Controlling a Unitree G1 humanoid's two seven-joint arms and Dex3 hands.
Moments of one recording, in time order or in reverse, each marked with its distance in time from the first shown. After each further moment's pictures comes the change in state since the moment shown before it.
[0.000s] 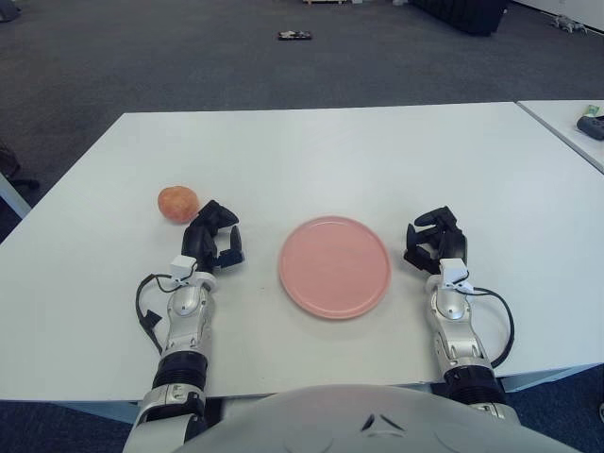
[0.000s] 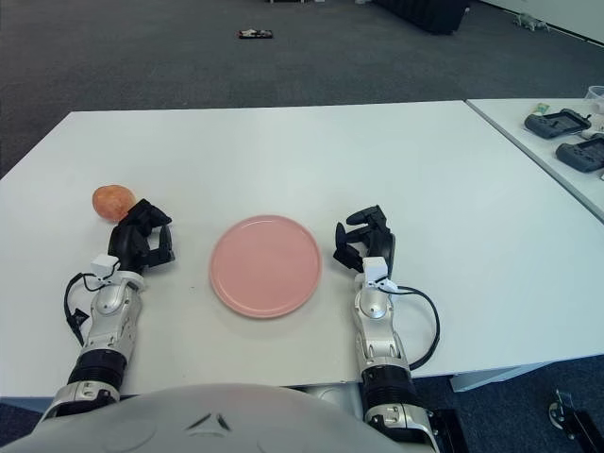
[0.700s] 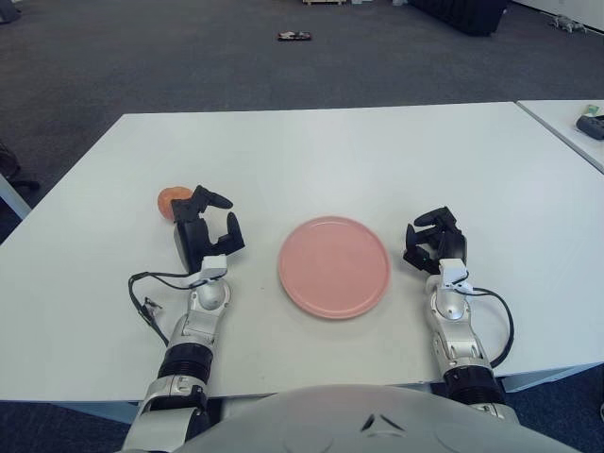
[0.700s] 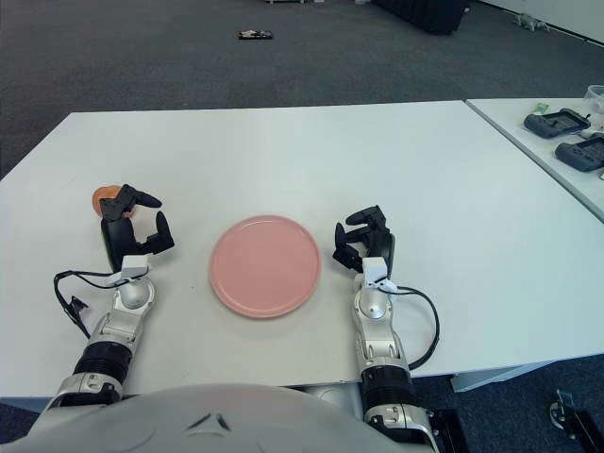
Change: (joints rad) left arm -0.051 0.050 -0.122 0.016 0.666 -0.120 0.853; right arm 0.000 0.002 0.000 -0.001 0.001 -0.009 0.000
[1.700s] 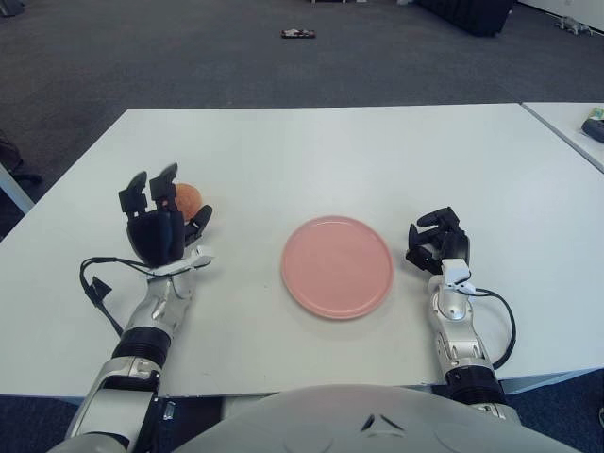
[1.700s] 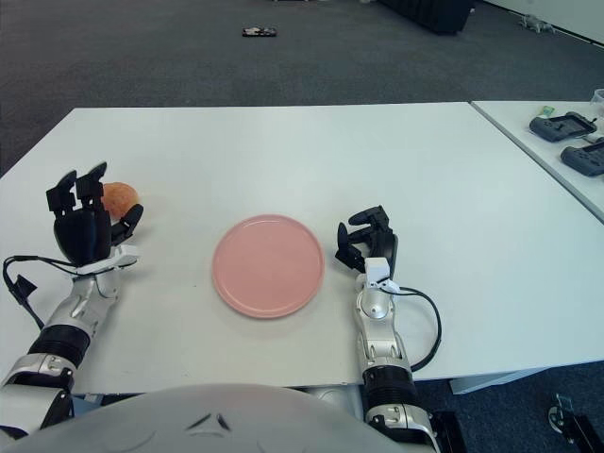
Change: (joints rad) left arm -0.062 0.264 -0.123 0.019 0.154 0.445 0.069; right arm 0.001 -0.002 -0.008 0.005 0.000 0.001 -0.003
